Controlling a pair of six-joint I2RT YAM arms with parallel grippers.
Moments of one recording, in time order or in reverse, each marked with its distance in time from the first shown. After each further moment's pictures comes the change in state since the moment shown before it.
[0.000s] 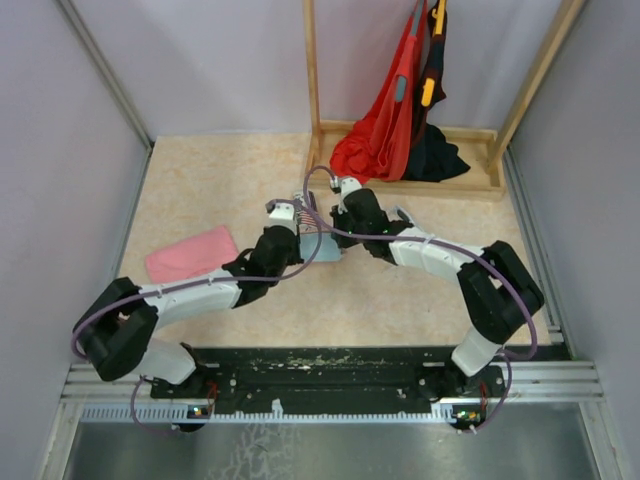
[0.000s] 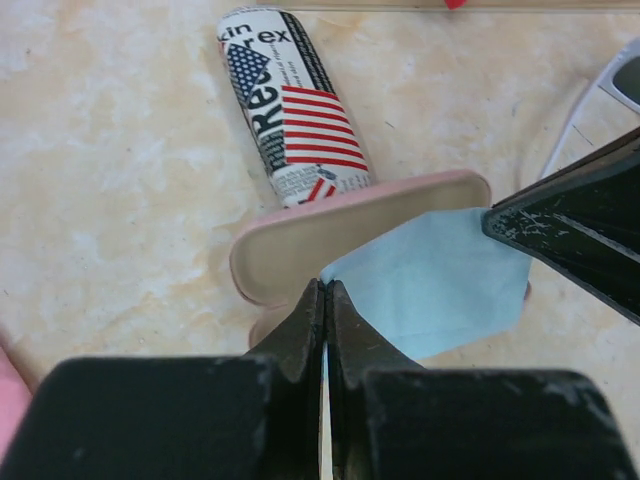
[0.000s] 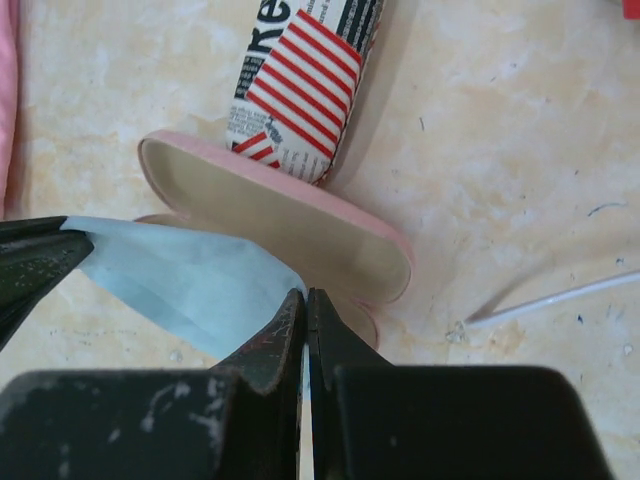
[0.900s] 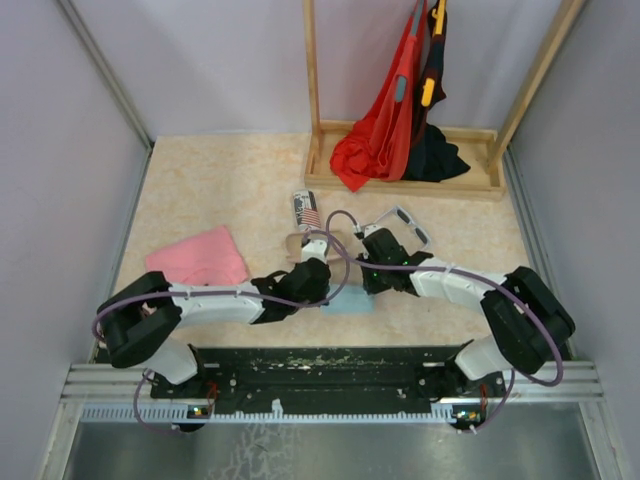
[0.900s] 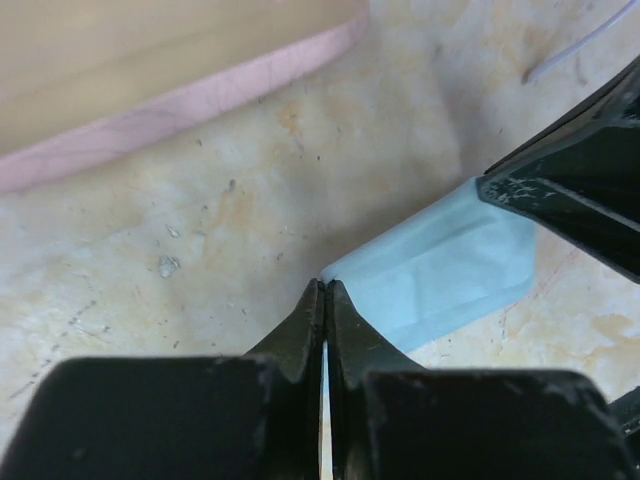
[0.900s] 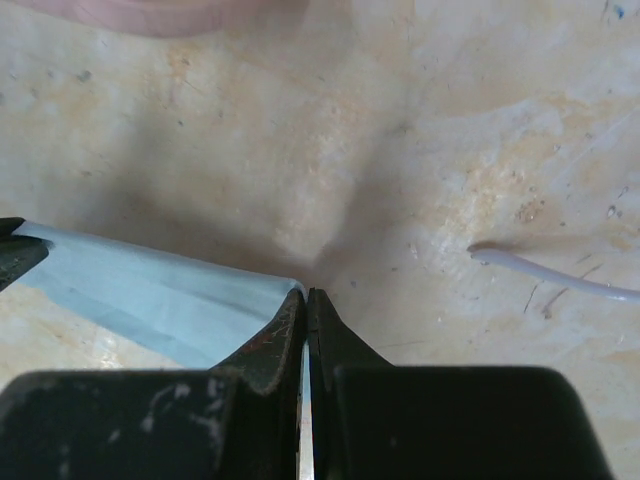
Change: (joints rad) left arm -0.228 0.148 0.029 -0.177 0.146 -0.283; right arm 0.014 -0.179 -0.307 -0.221 0.022 0.049
